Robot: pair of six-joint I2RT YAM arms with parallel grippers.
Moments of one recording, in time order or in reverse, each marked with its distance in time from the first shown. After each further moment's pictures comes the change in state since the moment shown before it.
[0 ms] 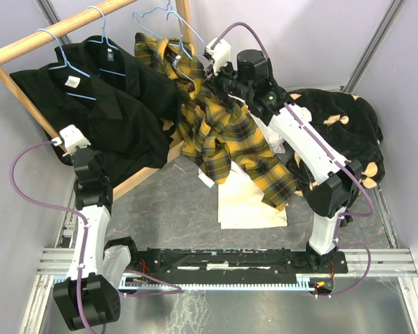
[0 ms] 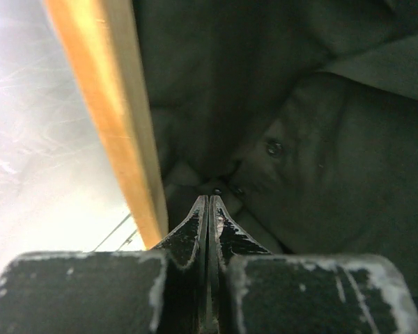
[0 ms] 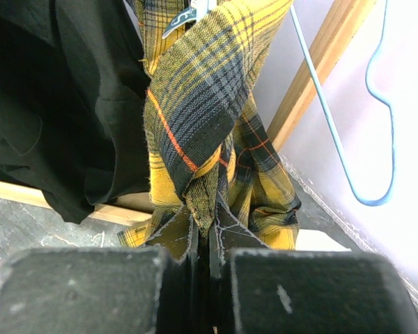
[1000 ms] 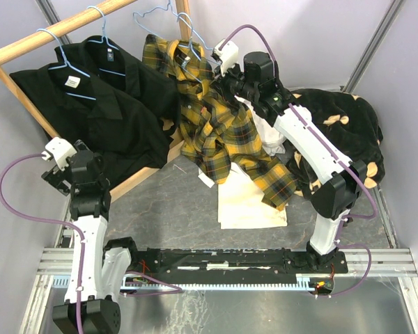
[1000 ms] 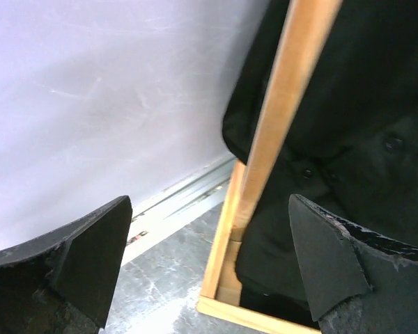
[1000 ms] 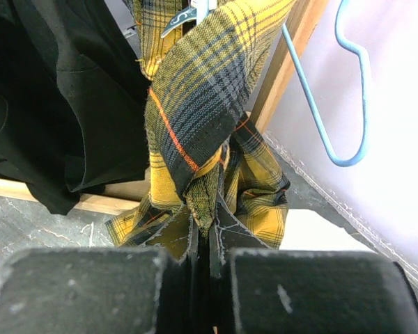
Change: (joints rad) left arm -0.041 -0.121 0.094 -0.376 -0.302 -0.124; right arm -0.046 -0.039 -0.094 0.030 0.005 0.009
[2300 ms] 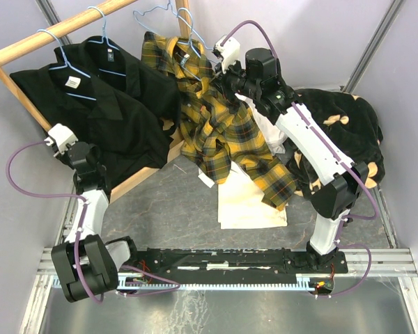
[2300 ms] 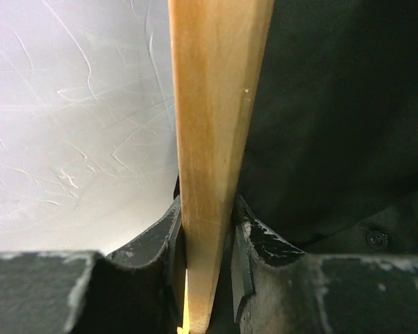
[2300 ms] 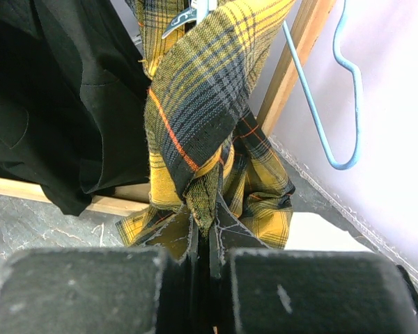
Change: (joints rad) left arm 0.129 0.359 -0.111 0.712 0.119 0.154; right arm 0.000 0.000 0.053 -0.045 -0.021 0.021
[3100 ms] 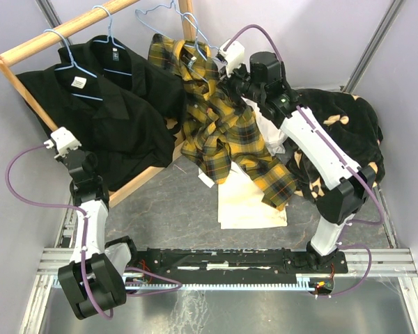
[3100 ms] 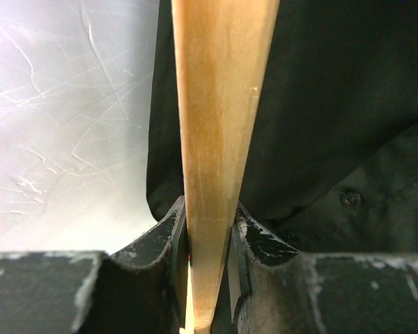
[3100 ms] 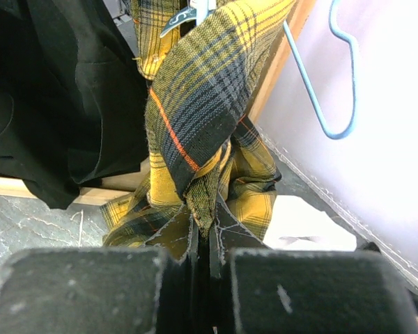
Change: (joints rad) left arm 0.040 -0.143 -0.040 -0.127 0.288 0.005; right arm -0.006 -0.050 -0.073 0.001 0.049 -0.046
